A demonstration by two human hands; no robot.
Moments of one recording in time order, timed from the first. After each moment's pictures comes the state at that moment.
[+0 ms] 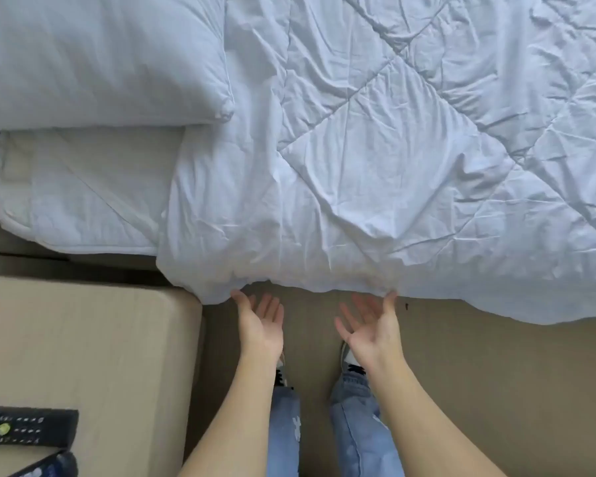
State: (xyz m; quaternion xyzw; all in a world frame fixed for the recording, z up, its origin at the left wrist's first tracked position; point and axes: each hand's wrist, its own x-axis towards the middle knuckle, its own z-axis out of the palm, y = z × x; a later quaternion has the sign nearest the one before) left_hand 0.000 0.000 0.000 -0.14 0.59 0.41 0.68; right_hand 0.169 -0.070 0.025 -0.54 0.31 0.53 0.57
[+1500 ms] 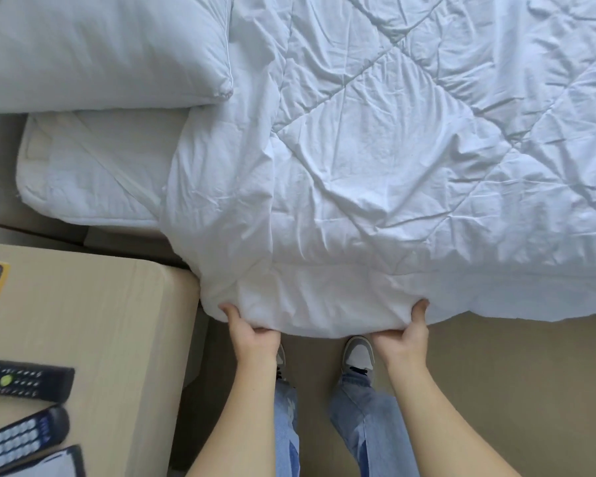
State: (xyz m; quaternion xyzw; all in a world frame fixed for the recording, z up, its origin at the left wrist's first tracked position) left_hand -0.006 -0.046 -0.017 -0.22 0.52 0.51 0.64; right_hand 0.213 -0.129 -0.027 -0.39 0.34 0.50 0.69
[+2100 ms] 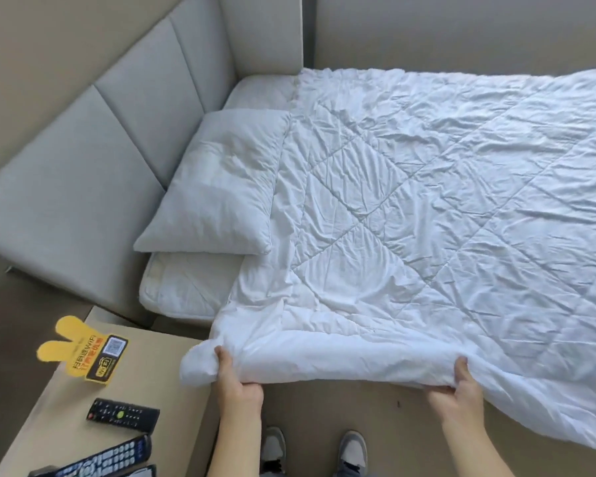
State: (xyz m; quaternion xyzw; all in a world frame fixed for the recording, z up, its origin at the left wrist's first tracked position) left_hand -0.007 -0.038 0.275 -0.05 0.54 0.59 0.60; right_hand 0.314 -0.143 0.239 -0.44 0.21 0.47 0.74
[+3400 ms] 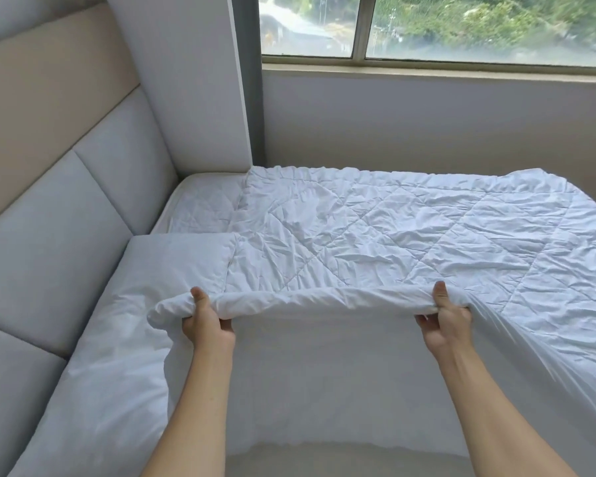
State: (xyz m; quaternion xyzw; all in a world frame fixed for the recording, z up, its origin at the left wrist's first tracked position) left_hand 0.211 0.472 0.418 0.01 0.55 0.61 0.57; right_hand 0.548 0.331 0.425 -0.53 0.05 0.37 0.76
